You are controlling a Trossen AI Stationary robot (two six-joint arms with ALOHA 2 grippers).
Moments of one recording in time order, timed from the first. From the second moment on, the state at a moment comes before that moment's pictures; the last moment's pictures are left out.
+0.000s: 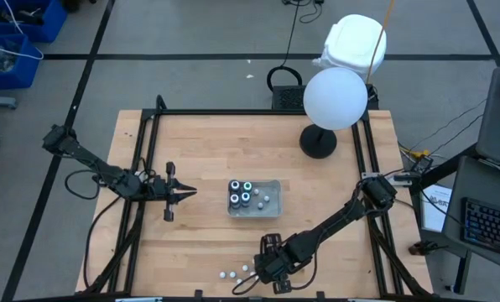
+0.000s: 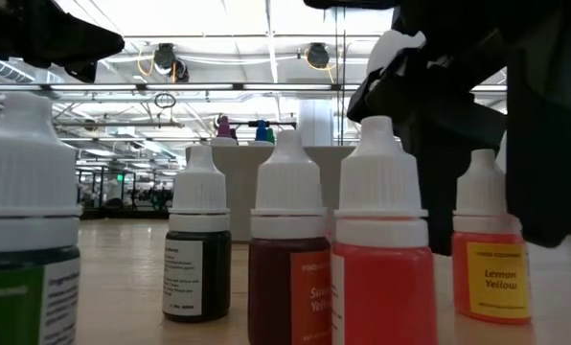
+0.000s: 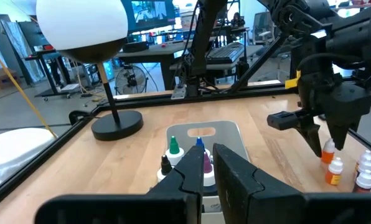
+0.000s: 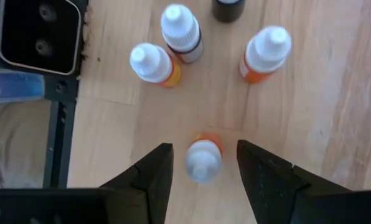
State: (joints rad) left arm -0.54 0.56 0.17 0.34 -0.57 0.06; right arm 0.58 2.14 1.59 -0.64 -0.03 0.46
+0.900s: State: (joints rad) left arm -0.54 0.56 0.17 0.34 -0.57 0.06; right arm 0.57 2.07 1.60 -0.69 -0.02 0.42
